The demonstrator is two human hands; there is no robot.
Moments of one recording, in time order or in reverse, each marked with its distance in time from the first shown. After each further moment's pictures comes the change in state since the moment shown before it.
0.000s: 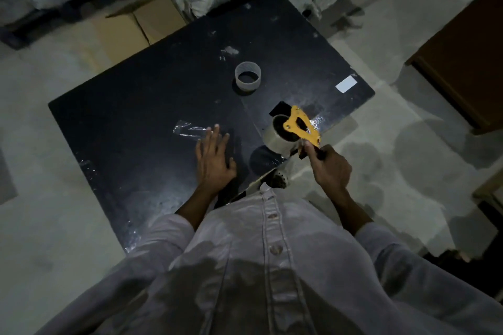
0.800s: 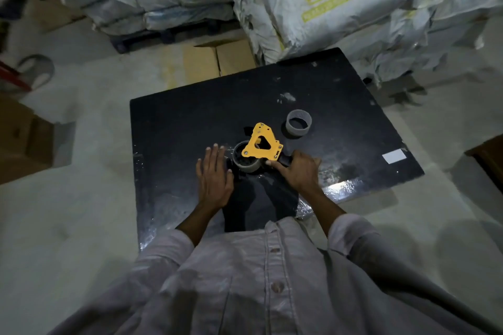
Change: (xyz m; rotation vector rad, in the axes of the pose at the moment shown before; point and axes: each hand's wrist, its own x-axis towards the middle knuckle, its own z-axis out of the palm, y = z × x) left_hand -0.007 -0.058 -0.042 -0.017 0.228 -0.345; right_hand 0.057 -0.184 0.051 -0.076 -0.213 -0.563
